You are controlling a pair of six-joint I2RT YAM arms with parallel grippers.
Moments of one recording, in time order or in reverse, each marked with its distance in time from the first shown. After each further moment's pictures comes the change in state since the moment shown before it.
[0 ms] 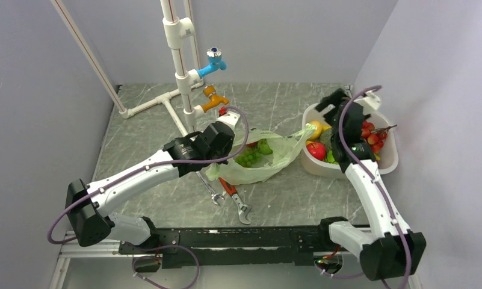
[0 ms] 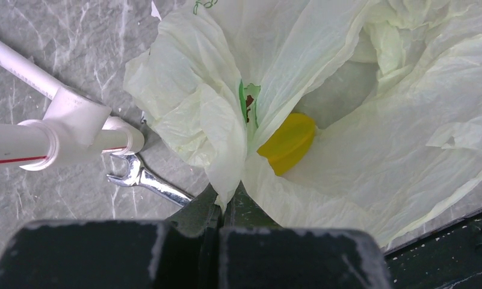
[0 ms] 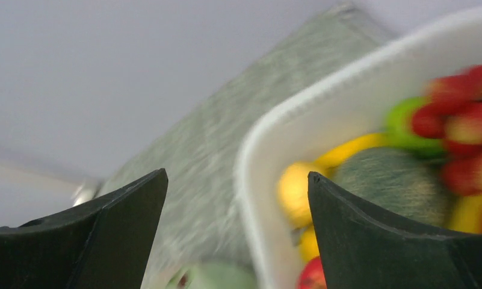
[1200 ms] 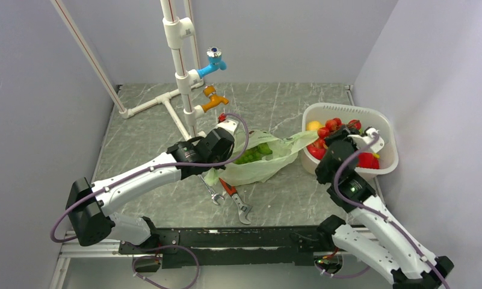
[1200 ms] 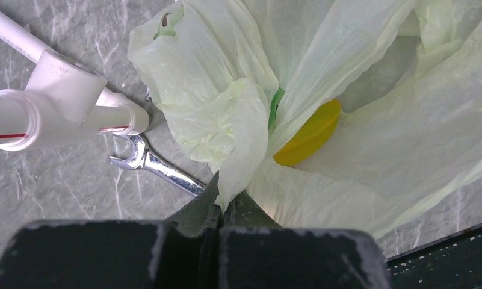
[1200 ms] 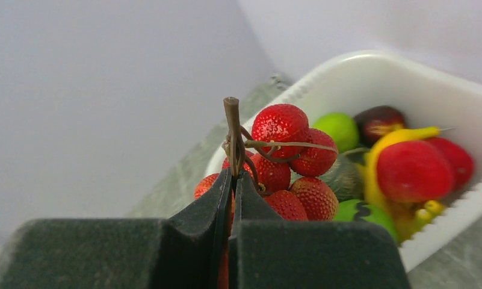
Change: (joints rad) left arm 0.000 0.009 -0.071 0.000 -0.024 -0.018; right arm 0.601 -0.401 -0.227 0.165 0.747 -0.172
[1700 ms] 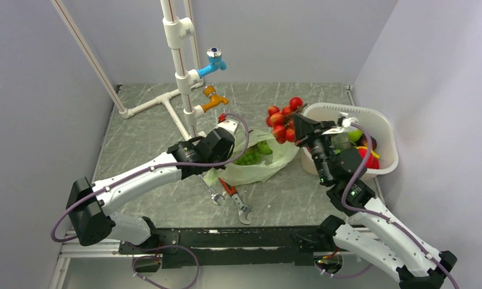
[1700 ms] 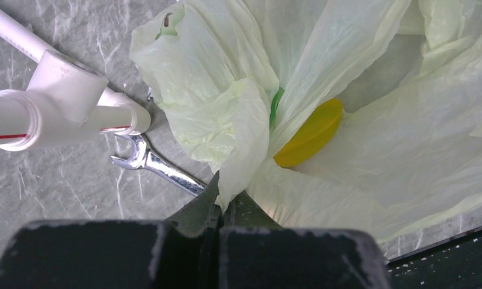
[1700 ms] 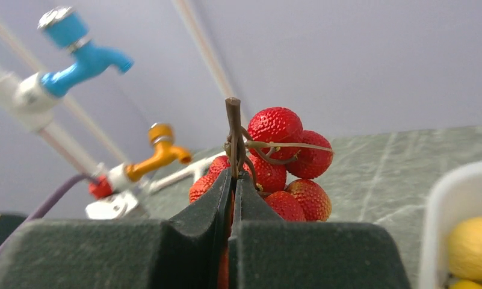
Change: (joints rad) left arm 0.000 0.004 0.004 0.000 -0.004 0.005; right arm 0.069 0.029 0.008 0.211 -0.861 -0.157
